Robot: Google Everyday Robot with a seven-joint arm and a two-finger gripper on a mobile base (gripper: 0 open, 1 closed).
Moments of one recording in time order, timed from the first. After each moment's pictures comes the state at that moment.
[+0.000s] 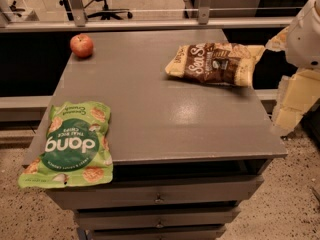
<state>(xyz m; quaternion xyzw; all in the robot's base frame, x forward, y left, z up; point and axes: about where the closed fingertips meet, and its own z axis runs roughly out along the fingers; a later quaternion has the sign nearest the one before) 0.438 -0.217 0.976 -0.60 0.78 -0.03 0.16</state>
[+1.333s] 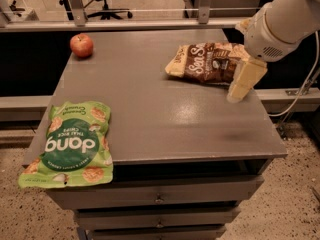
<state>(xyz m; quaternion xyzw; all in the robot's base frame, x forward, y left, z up) 0.563 -0.196 0.948 -0.60 0.74 -0.08 0.28</state>
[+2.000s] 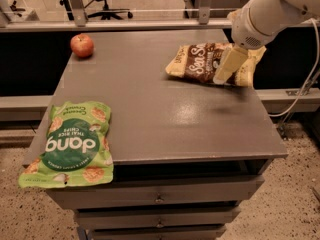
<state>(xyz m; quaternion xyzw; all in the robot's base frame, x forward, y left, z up) 0.645 -0.193 0.939 -0.58 0.74 -0.08 0.33</state>
